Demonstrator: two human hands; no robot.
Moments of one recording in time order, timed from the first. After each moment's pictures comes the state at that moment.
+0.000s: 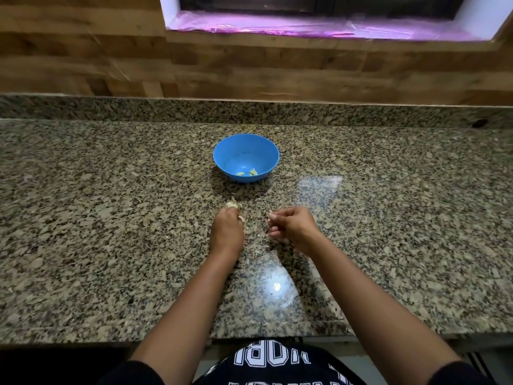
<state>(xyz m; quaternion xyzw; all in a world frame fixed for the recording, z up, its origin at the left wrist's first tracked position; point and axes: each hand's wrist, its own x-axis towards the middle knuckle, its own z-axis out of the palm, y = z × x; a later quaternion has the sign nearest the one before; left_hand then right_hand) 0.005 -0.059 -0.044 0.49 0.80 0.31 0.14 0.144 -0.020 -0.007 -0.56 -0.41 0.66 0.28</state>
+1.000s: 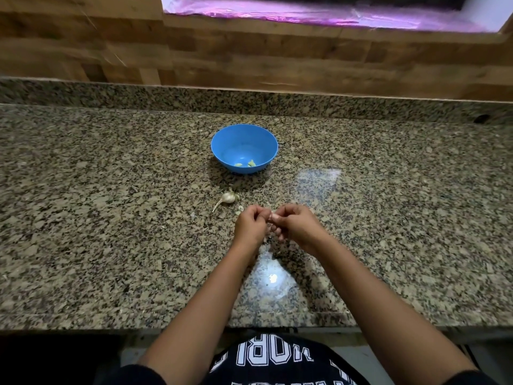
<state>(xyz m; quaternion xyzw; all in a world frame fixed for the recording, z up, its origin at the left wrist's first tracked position) 0.052 -0.064 -0.039 0.34 0.67 0.48 0.46 0.161 -0.036 -0.003 -0.53 -0.54 0.62 0.23</state>
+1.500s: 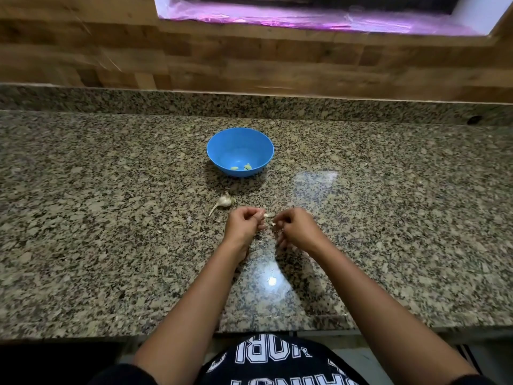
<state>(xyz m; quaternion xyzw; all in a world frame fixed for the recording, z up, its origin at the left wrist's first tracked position) 0.042 -0.058 -0.031 0.26 0.62 0.52 0.52 0.167 -0.035 -0.006 -0.57 -0.63 0.50 0.16</state>
